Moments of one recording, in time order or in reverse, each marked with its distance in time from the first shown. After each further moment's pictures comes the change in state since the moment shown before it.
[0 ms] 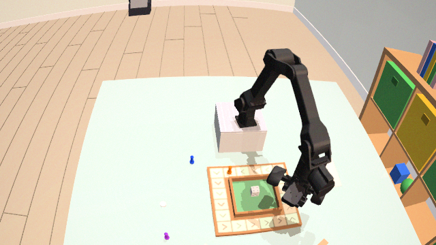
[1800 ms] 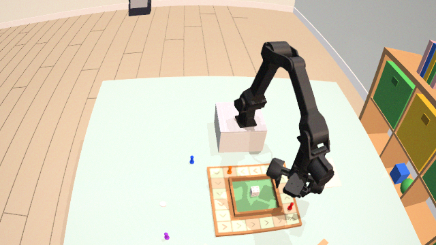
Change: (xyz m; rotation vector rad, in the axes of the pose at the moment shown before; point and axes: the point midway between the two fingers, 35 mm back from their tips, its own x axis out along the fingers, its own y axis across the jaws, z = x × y) arm -0.006 -0.015 -0.029 -0.090 0.008 -0.004
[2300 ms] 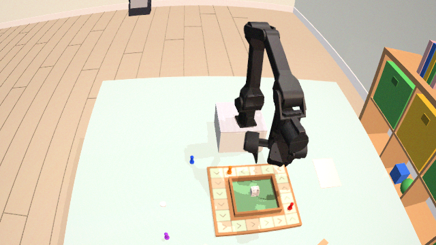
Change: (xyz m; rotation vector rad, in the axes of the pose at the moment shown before) arm -0.054 -0.094 -0.032 -0.299 -0.011 0.005
